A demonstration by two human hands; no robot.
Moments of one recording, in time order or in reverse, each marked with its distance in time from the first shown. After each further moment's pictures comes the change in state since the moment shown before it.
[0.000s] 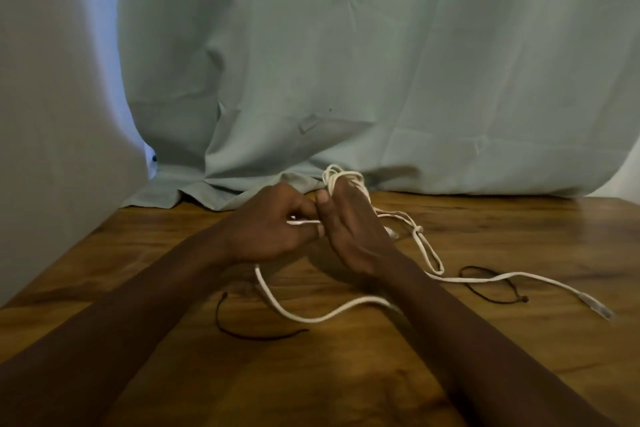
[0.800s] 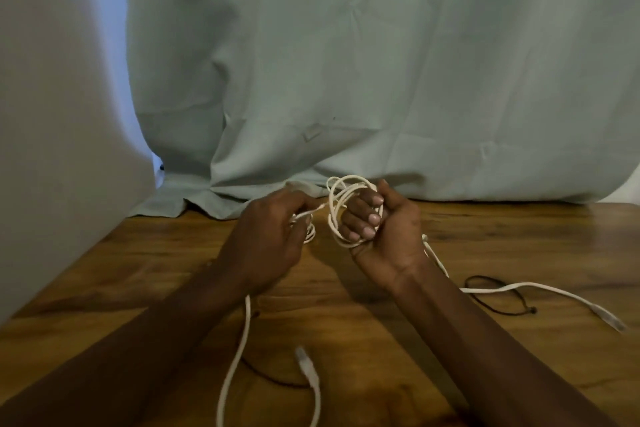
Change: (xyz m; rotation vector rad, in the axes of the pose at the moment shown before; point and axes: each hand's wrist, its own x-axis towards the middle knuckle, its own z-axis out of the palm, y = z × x) left_hand -0.009 -0.015 0.025 0.233 0.471 0.125; right_hand 0.005 -0.020 -0.024 1.851 0.047 0.668
